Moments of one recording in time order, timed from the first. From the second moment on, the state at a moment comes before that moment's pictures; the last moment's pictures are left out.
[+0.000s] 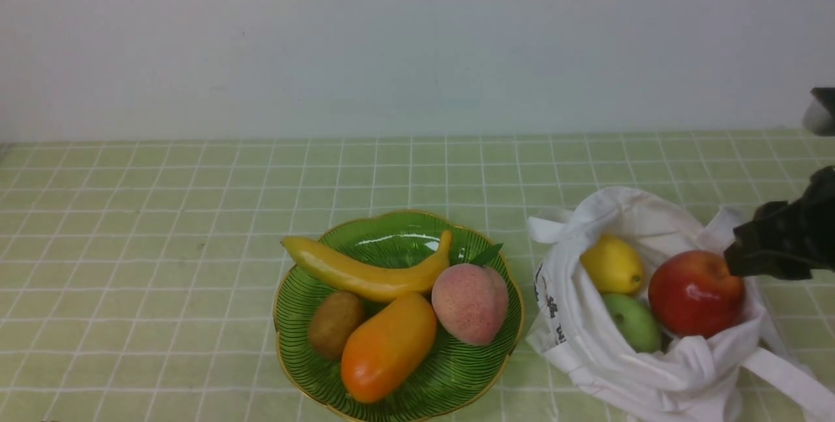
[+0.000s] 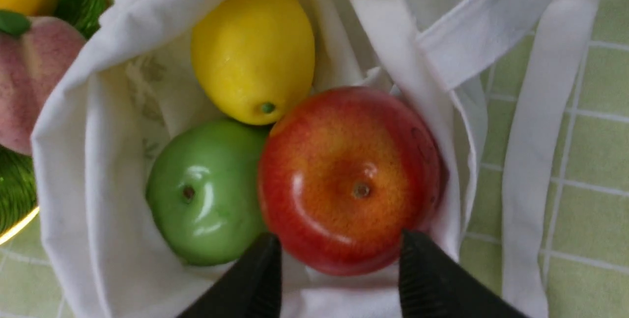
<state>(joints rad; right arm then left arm) 0.03 1.35 -0.94 0.32 0.89 -0.30 -0.03 -0.01 0.03 -0.02 0.38 0.03</state>
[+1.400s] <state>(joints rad) 0.03 1.61 -0.95 0.40 0.77 -0.37 -0.03 -0.01 0.03 -0.02 0.38 0.03</state>
